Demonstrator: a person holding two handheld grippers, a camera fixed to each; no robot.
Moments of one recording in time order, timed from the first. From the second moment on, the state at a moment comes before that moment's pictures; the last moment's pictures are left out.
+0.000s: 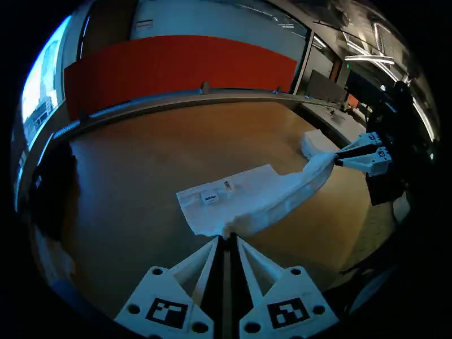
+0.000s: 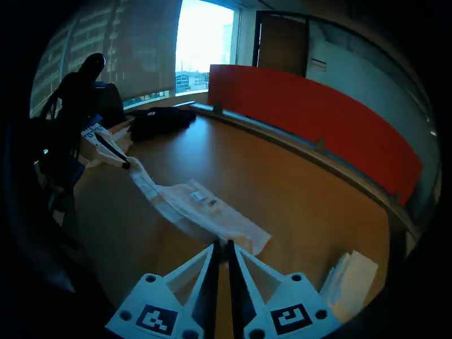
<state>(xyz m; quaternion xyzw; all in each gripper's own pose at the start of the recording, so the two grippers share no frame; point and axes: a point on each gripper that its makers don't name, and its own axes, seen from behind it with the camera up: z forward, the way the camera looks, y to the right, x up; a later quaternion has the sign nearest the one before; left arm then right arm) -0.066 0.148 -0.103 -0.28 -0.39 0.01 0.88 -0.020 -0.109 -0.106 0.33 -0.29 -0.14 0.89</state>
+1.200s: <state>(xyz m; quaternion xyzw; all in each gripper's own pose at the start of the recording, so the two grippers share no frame) -0.134 0.155 -0.042 -0.24 -0.42 0.00 0.87 -0.093 -0.110 -0.046 0.32 -0.34 -0.16 0.87</state>
